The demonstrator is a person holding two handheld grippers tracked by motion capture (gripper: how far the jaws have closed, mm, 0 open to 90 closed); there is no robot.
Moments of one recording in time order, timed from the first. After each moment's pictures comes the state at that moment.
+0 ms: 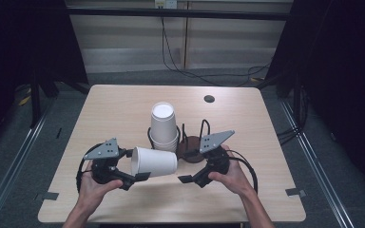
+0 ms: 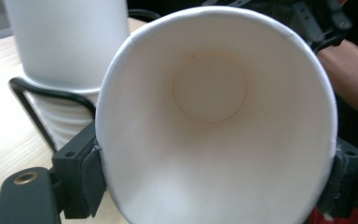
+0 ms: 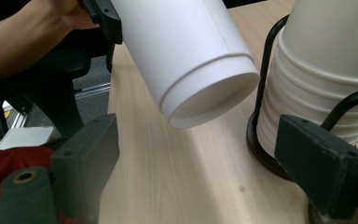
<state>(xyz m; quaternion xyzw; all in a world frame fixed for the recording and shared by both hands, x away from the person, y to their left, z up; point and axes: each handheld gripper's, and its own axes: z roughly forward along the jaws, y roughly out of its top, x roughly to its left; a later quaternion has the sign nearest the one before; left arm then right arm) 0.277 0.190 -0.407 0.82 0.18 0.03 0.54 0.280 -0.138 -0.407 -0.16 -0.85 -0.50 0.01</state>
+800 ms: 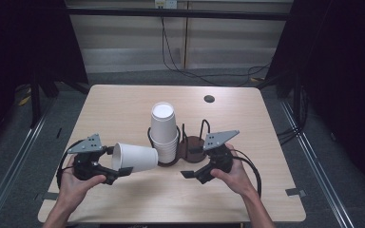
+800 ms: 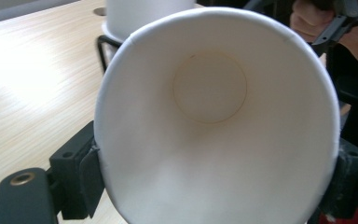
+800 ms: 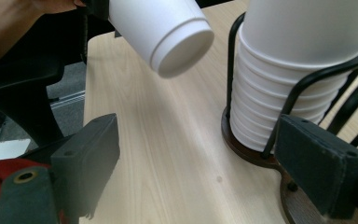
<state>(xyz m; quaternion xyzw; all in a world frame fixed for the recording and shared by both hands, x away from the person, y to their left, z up) 0.285 0.234 -0.398 0.83 0.24 0.05 0.50 0.281 -0.147 -0.409 -0.20 -0.85 -0.49 -0.03</state>
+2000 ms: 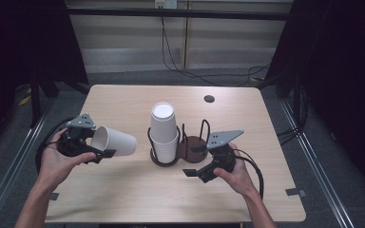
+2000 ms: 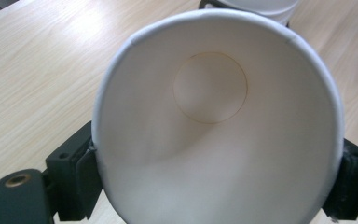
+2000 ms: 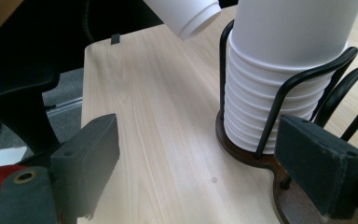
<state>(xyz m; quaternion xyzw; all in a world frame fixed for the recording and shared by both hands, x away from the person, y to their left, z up) 0.331 0.255 -0.363 0.89 0.28 0.10 0.35 0.280 -0.154 -0.407 -0.21 -0.84 -0.51 -0.03</state>
